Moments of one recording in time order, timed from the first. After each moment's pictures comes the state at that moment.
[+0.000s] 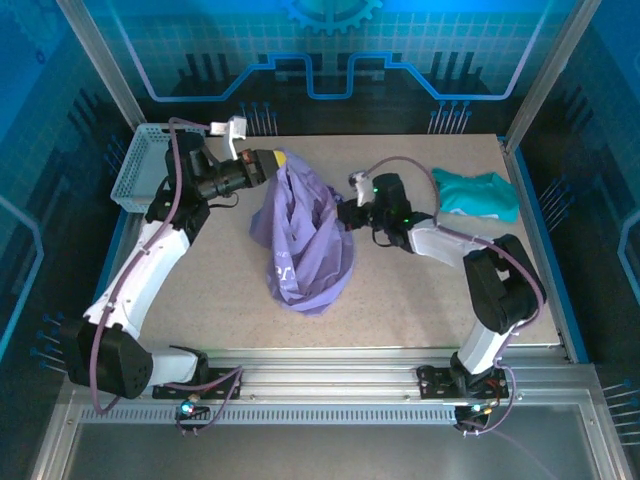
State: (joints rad) left arm -0.17 1.30 1.21 -0.06 0.72 -0.70; right arm 0.44 1.70 1.03 0.14 -0.37 0.27
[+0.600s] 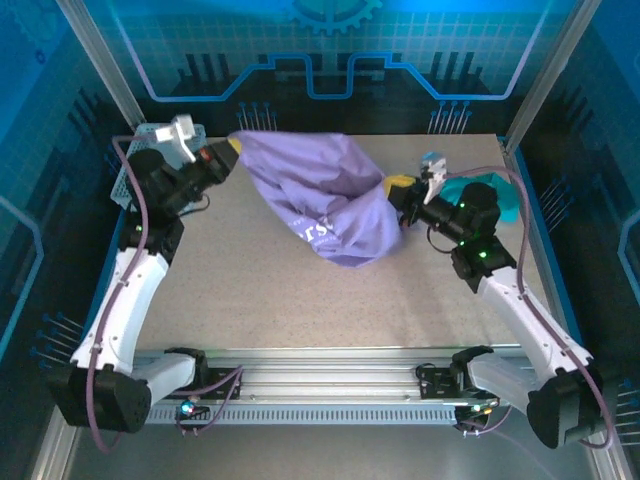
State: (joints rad) left arm -0.03 1.11 1.08 -0.03 0.49 -0.76; right arm 0.27 1.05 0.81 0.18 -0.52 0.20
